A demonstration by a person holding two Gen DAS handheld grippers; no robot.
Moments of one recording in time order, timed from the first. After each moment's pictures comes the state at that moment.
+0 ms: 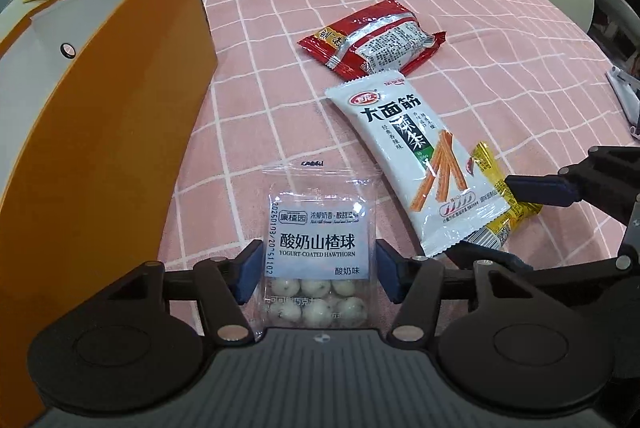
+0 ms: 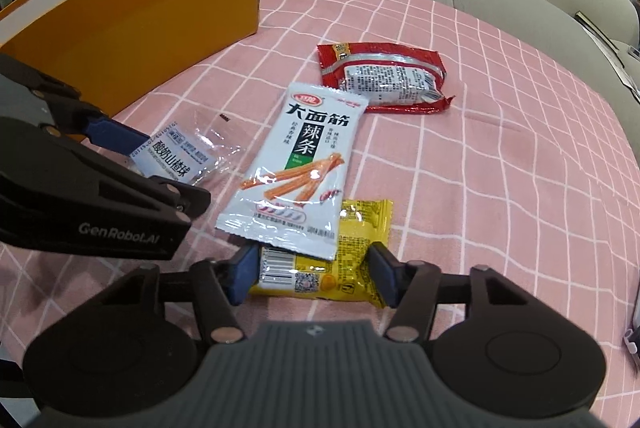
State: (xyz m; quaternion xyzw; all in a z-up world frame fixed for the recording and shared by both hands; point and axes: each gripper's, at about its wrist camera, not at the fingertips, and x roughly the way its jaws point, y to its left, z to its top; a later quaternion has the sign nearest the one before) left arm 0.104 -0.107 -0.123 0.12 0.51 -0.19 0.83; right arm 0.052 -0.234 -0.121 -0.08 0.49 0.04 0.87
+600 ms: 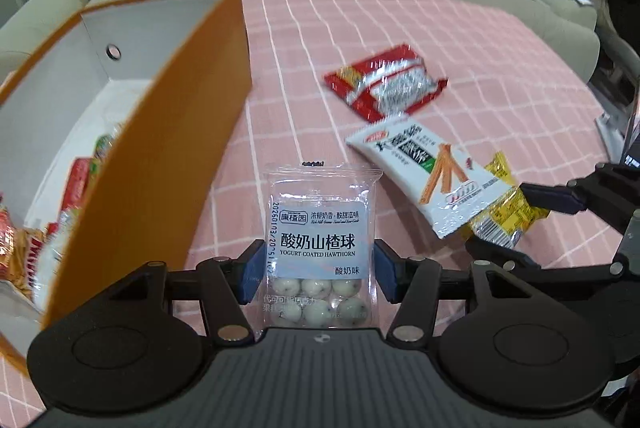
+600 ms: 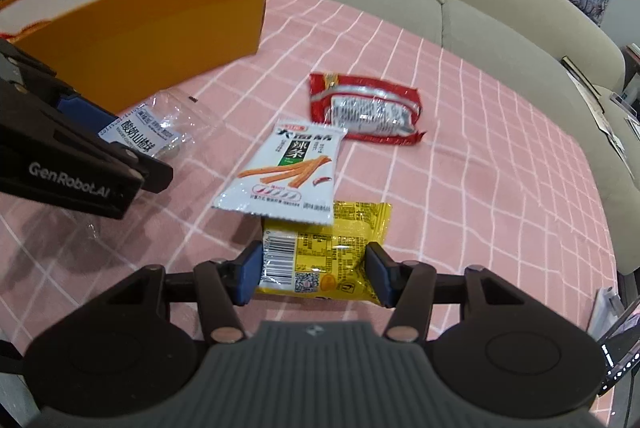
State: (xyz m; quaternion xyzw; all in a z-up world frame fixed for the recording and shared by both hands) left arm 0.086 -0.085 -0.082 0.07 0.48 -0.17 0.86; right arm 0.030 -0.234 -0.090 -0.13 0.45 0.03 0.88
